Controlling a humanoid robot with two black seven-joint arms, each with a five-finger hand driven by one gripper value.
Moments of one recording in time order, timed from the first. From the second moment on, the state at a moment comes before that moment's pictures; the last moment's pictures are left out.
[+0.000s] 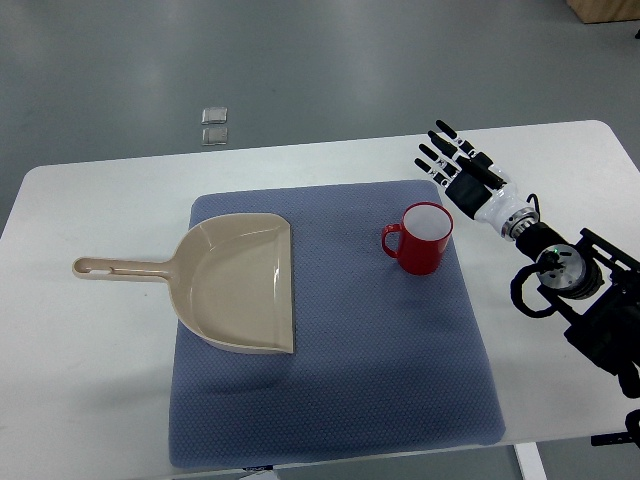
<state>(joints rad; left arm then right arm) -0.01 0.00 0.06 -0.21 0.08 -0.02 0.10 0.62 -0.19 0.89 0.70 0.00 0.35 0.15</state>
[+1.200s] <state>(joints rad) -0.01 0.00 0.06 -0.21 0.08 -0.02 0.10 0.57 -0.40 0.88 0.72 -0.90 0.61 0.61</state>
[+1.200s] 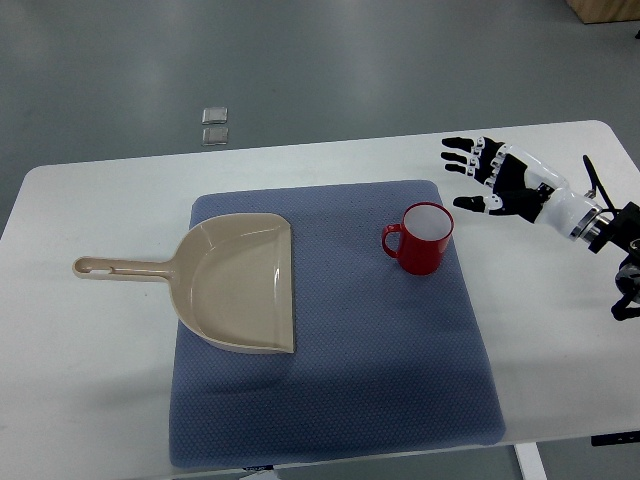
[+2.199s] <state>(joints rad) -0.01 0.00 0.05 -0.21 0.08 -0.02 0.10 0.52 -0.28 0.88 0.69 -0.91 0.56 0.61</state>
